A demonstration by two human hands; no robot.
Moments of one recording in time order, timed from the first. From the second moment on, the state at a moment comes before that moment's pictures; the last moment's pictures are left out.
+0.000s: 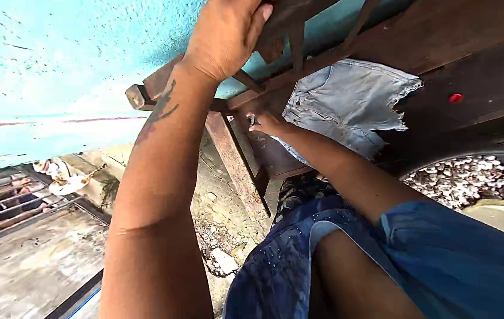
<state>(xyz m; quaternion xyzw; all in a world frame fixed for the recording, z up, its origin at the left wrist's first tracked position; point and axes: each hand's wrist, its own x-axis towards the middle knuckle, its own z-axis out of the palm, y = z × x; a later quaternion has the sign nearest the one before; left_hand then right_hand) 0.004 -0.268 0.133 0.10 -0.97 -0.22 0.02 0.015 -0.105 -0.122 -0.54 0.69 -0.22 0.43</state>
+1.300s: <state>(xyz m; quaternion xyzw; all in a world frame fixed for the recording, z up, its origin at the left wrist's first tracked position) 0.062 -0.317 0.081 0.07 -0.92 -0.35 0.17 -0.312 0.208 -0.190 0.14 0.94 -0.24 0.19</state>
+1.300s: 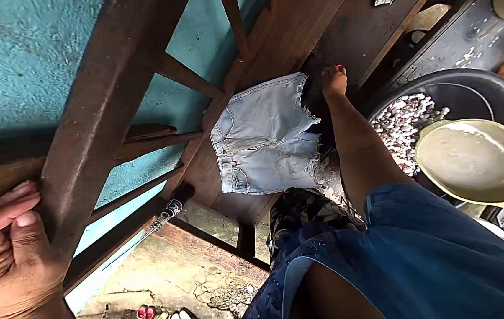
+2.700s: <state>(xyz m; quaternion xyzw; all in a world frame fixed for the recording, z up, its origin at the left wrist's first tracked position) 0.078 -0.317 0.073 0.14 -0.95 -0.24 0.14 -0.236 0.140 -0.149 -0.06 0.87 -0.42 0.27</state>
